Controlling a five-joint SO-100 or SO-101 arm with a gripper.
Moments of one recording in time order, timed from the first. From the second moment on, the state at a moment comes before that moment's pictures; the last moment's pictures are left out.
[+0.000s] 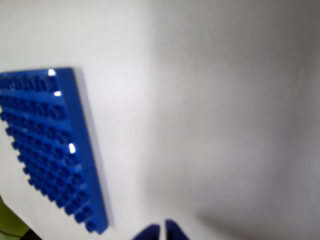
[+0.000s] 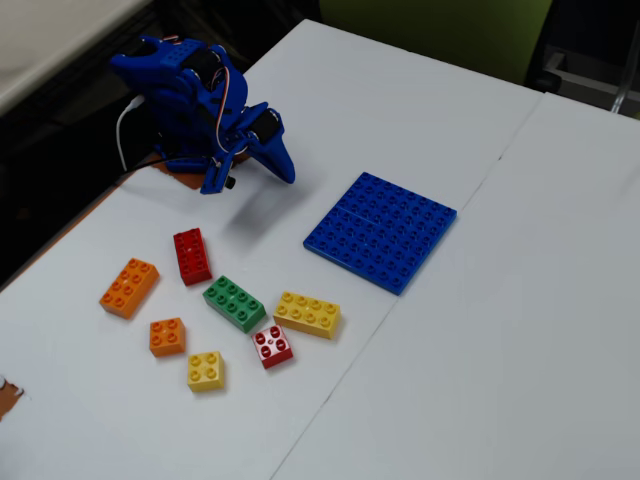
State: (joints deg) arm -0.7 187.9 173.6 58.6 4.0
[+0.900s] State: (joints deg) arm -0.7 187.9 174.3 55.5 -4.1
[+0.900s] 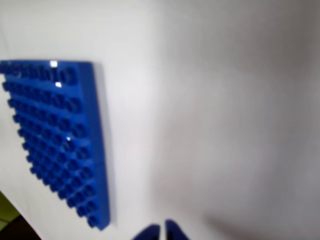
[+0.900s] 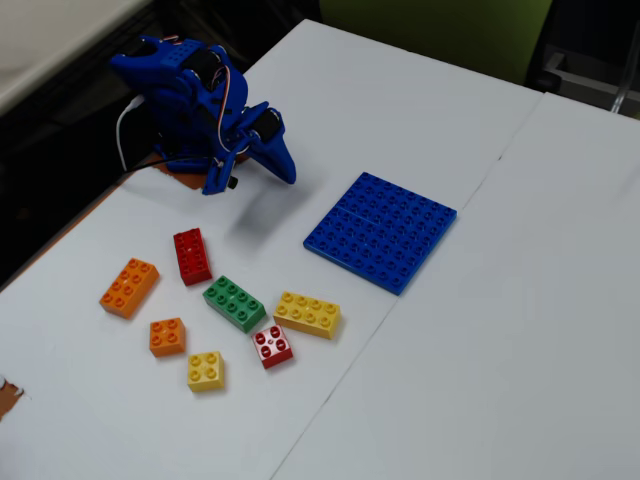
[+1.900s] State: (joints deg) arm 36.3 133.7 116.7 76.2 -84.3
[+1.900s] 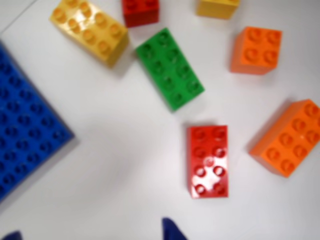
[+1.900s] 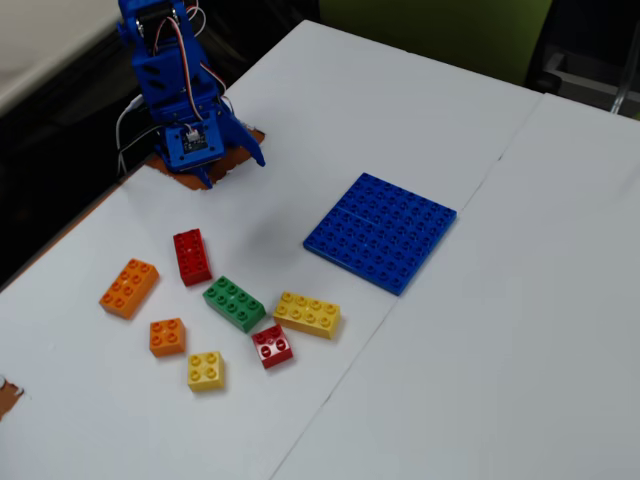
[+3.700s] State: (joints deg) arm 70.8 75.0 89.1 64.0 -96.7
